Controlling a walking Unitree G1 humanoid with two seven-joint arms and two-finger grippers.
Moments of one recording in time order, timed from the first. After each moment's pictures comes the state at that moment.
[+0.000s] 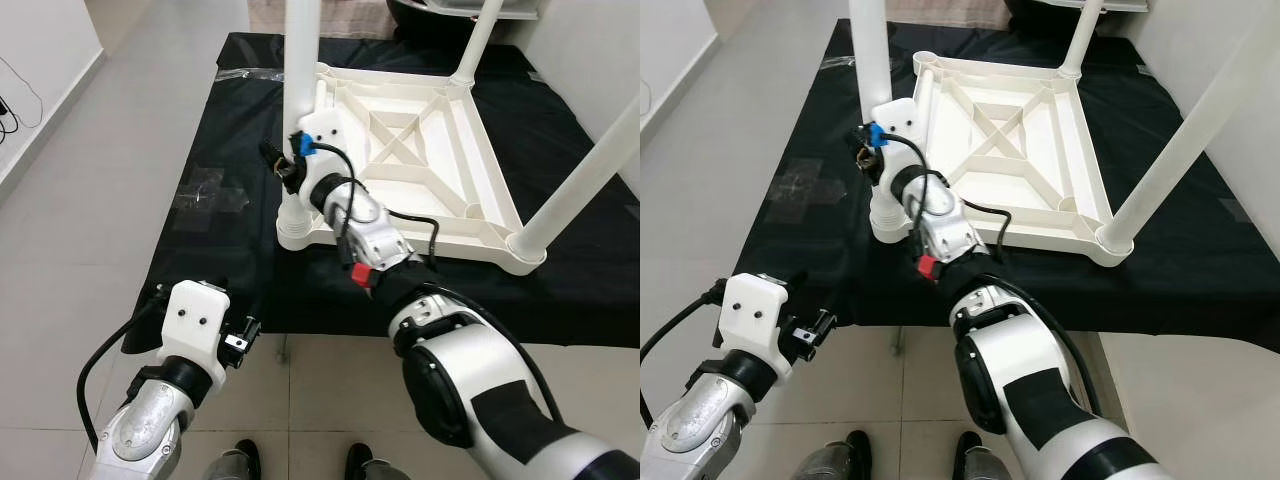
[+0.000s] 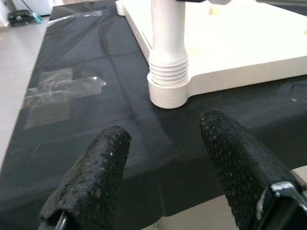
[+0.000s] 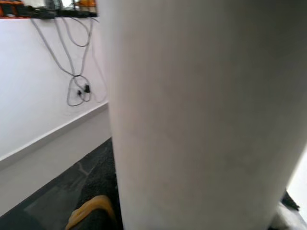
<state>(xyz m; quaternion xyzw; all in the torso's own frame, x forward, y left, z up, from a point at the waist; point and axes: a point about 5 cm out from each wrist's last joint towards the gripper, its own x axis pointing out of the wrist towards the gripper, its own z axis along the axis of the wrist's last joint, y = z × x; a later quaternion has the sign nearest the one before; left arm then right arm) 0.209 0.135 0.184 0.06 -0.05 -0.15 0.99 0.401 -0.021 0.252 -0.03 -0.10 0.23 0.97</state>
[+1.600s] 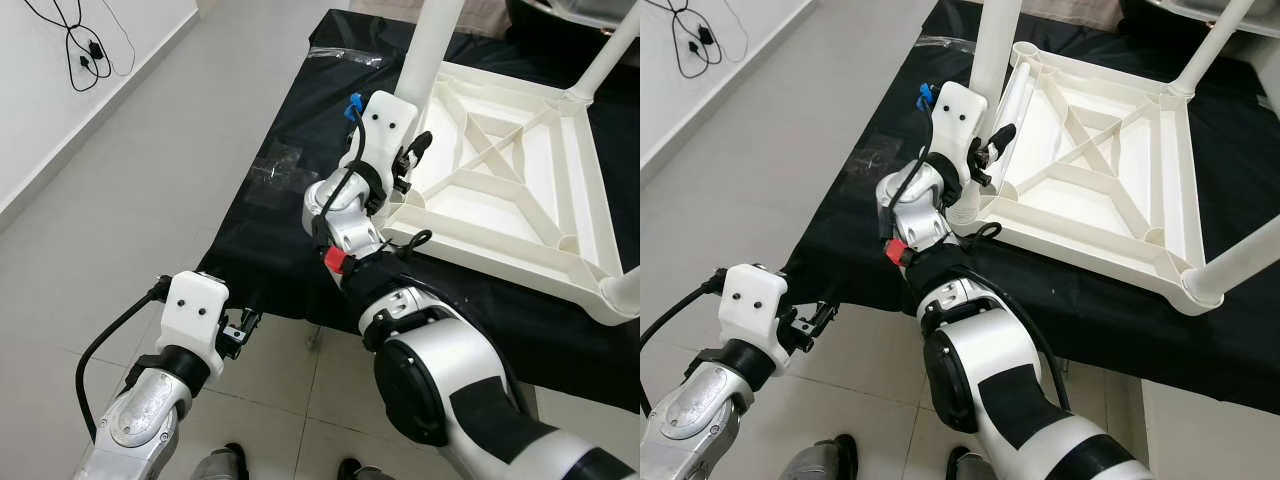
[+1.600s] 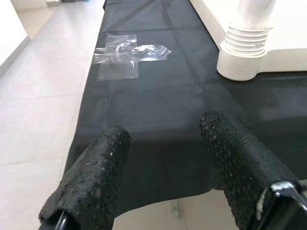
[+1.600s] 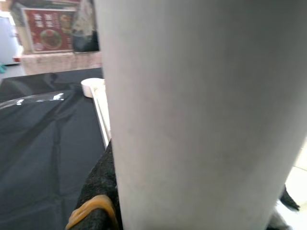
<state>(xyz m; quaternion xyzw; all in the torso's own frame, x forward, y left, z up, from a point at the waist) 0.215 0.131 0.184 0.06 -0.06 -0.16 0.98 0.385 -0.045 0.271 0.06 -0.10 -0.37 0.92</state>
